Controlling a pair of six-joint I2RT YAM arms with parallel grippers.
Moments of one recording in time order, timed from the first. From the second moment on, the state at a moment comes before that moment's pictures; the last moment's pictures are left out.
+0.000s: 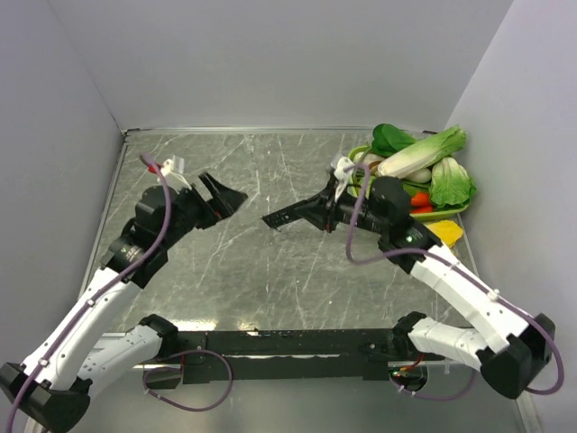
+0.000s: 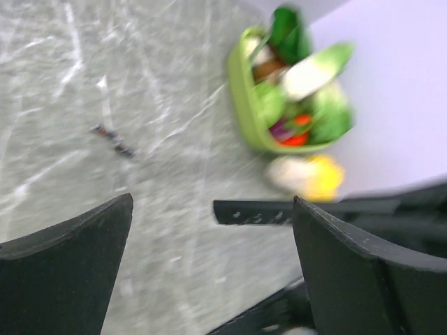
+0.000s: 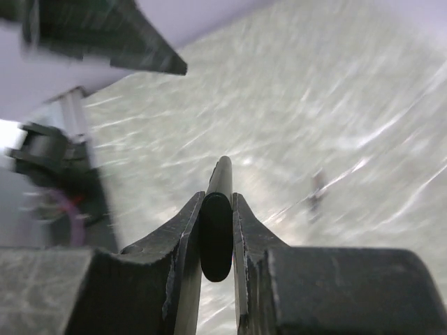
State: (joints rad) left arm -0.51 0.84 0.91 -0.35 0.01 -0.79; right arm 0.60 1.06 0.97 -0.07 -0.51 0.12
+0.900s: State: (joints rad) left arm -0.44 1.07 1.05 -0.09 0.36 -1.44; right arm 1.03 1.01 0.78 0.42 -0.06 -0.97
